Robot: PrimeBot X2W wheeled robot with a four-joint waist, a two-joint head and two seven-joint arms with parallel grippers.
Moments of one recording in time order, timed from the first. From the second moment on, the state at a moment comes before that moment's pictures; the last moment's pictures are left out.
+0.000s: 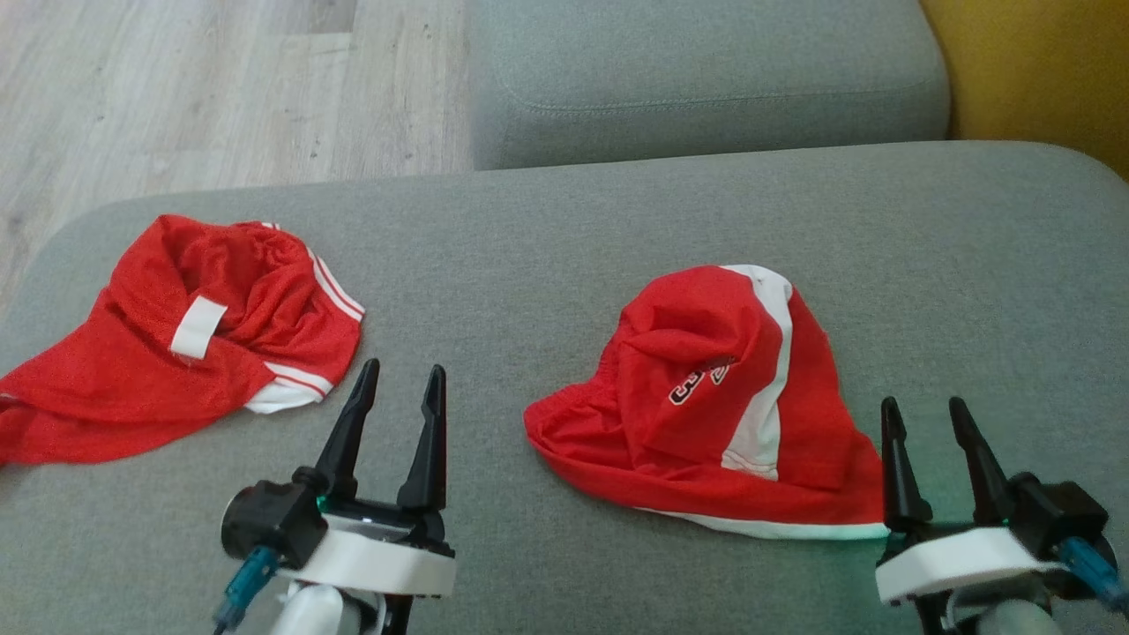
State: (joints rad) left arm -0.07 0.05 -0.27 0.20 -0.31 -0.12 -0.26; right arm 0.02 -0.05 -0.02 0.30 0.17 0.13 -0.25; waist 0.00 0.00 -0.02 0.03
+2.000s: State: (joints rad) left arm -0.15 0.05 -0.35 0.22 -0.33 -0.12 -0.26; right arm -0.62 -0.37 -0.05 0.72 0.08 0.13 0.09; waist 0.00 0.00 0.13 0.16
